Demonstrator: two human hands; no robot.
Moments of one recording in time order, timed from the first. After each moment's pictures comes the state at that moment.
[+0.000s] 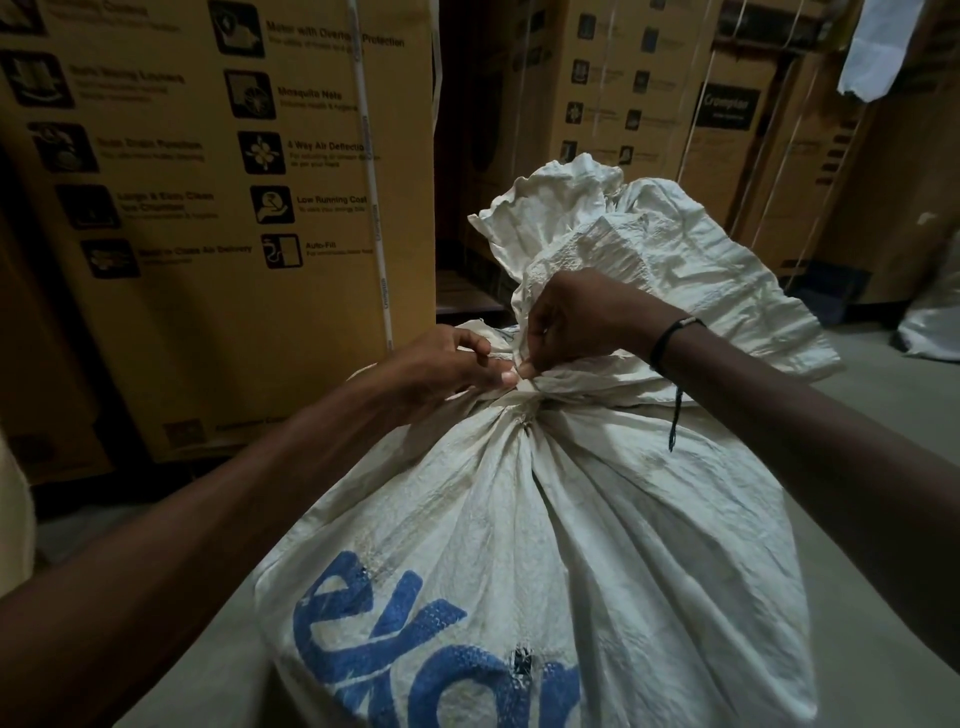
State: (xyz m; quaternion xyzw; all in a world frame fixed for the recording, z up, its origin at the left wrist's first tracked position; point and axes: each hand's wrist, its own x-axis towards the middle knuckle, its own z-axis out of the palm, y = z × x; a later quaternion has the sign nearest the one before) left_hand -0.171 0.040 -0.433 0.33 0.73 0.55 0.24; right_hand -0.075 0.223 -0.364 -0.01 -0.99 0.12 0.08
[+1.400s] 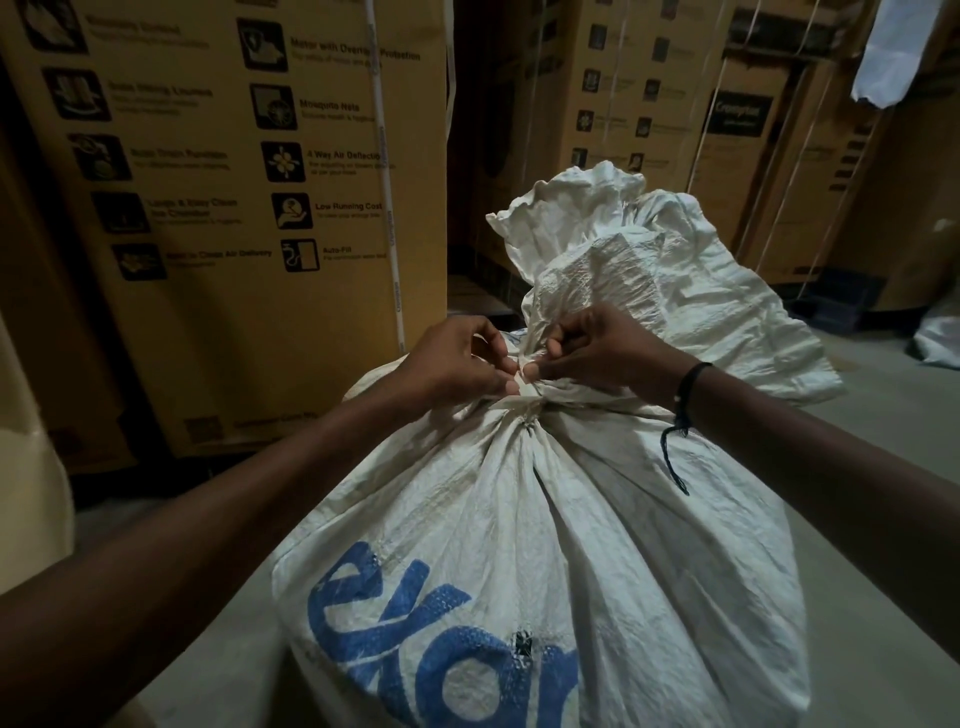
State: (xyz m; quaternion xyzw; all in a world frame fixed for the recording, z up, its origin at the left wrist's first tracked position) left_hand -0.154 0.031 -0.432 0.38 0.78 0.50 0.06; right_hand -0.054 0.229 -0.408 -0.06 -0.87 0.47 0.13
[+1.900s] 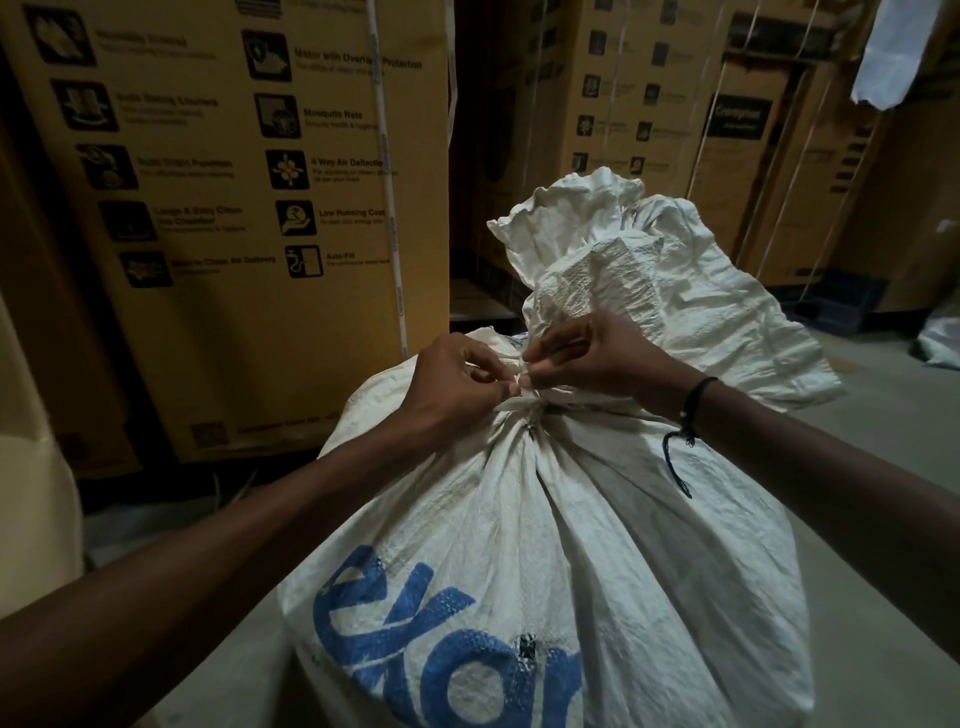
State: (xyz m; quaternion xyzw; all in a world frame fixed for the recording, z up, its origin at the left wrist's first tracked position) left_hand -0.136 0.032 -0.449 0.36 0.77 0.53 -0.06; right_hand -0.046 0.217 -0.408 -0.06 -0.90 0.40 0.17
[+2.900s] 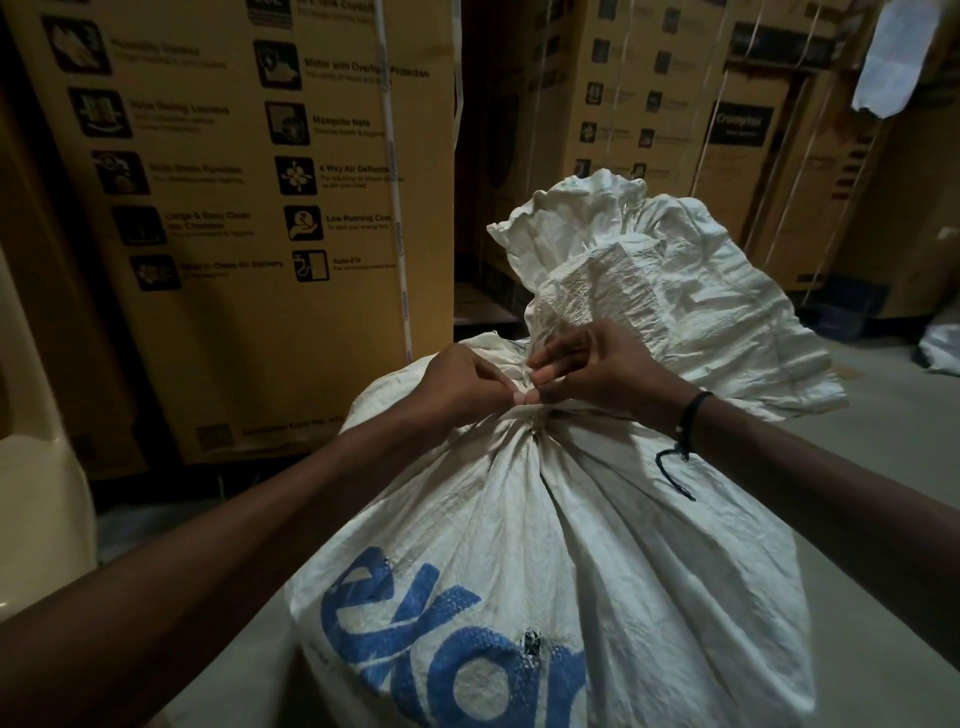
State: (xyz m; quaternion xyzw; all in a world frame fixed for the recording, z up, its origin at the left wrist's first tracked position) left_hand -0.132 0.030 -0.433 0.30 0.81 0.49 0.07; right_hand -0.049 0.219 -0.418 -0.04 -0.88 0.43 0.17
